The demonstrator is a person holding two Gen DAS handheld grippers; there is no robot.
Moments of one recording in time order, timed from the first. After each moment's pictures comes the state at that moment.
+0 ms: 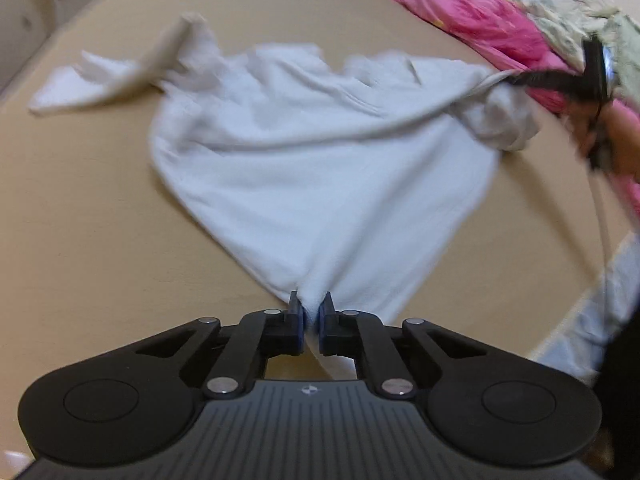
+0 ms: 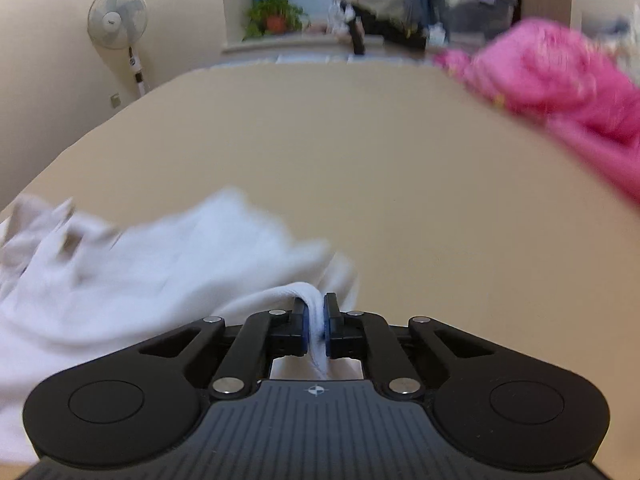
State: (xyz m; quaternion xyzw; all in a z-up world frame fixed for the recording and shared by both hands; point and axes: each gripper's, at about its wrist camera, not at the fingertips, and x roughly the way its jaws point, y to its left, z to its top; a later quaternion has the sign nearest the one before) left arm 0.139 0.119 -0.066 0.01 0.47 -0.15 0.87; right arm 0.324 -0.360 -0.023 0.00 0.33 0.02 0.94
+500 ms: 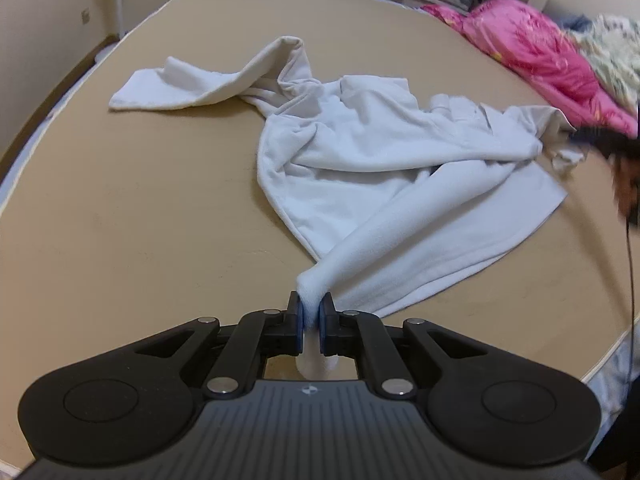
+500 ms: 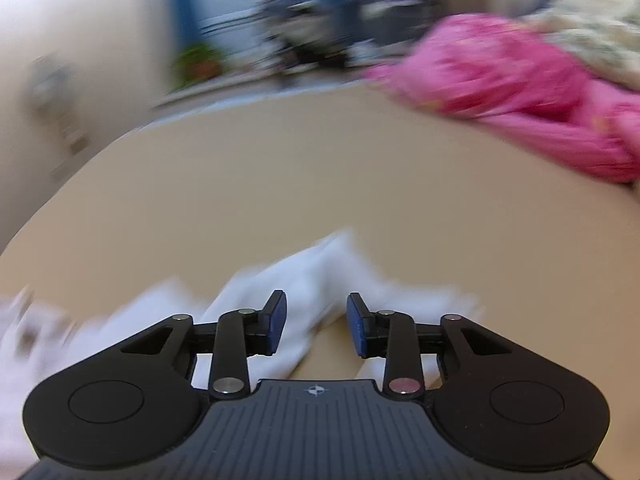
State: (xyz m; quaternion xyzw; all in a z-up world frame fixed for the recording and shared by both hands) left arm 0.146 0.168 -0.060 -0.02 0.47 -0.09 0.88; right arm 0.295 -0.368 -0.059 0.09 0.34 0.03 0.94
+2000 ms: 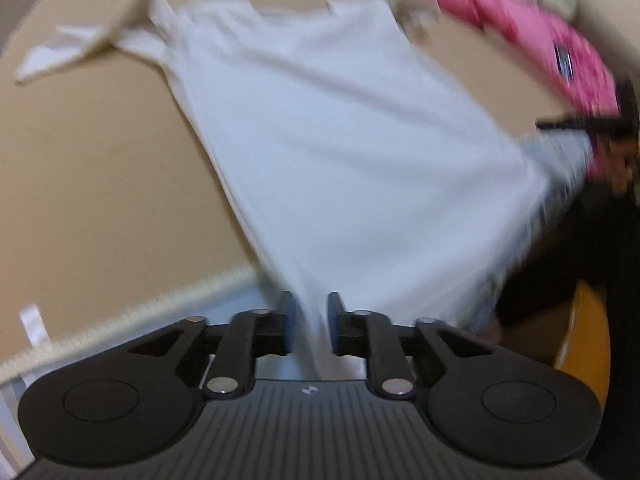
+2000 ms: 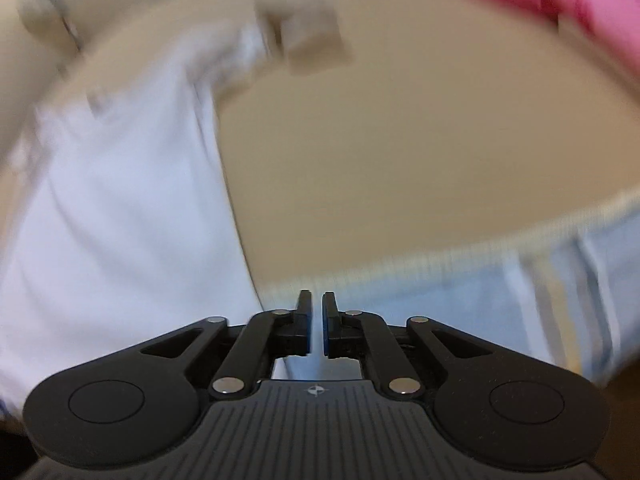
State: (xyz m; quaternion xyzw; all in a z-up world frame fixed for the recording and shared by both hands) left arm 0.023 0.157 -0.054 0.04 0.50 -0.26 0.83; right arm -0.009 -0.384 -0.034 0.11 0.44 -0.01 0.89
